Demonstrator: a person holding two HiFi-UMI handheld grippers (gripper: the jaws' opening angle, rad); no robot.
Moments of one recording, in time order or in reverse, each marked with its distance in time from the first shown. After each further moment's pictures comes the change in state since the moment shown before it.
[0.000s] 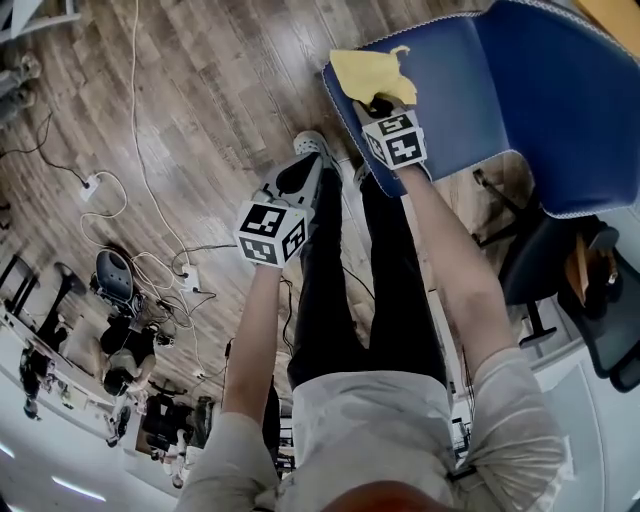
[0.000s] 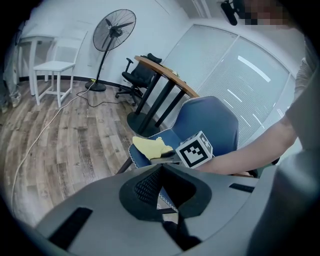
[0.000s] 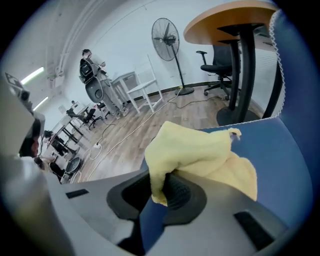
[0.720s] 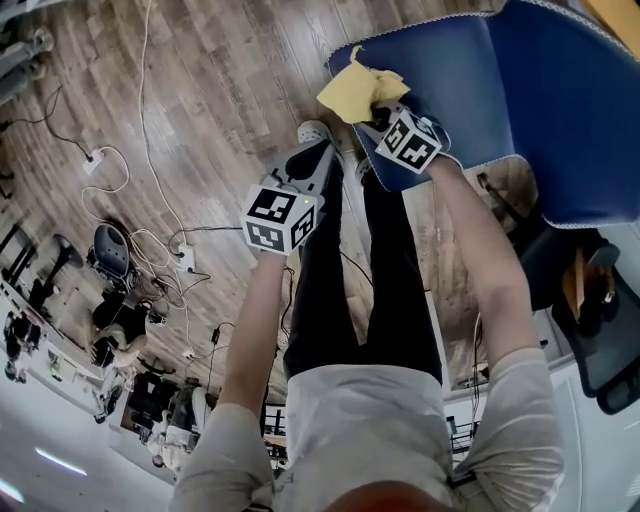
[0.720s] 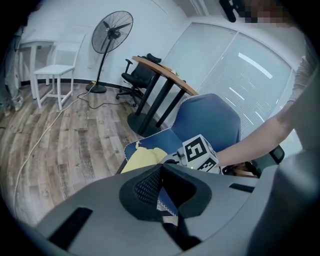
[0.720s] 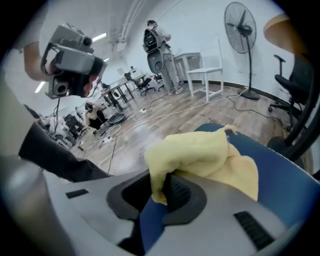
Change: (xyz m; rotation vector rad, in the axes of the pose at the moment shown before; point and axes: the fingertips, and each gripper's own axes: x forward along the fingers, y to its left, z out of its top) left arm 0.013 -0.021 0.004 0.009 -0.005 0.033; right arm -0.021 0.043 -0.054 -0.585 0.223 0.388
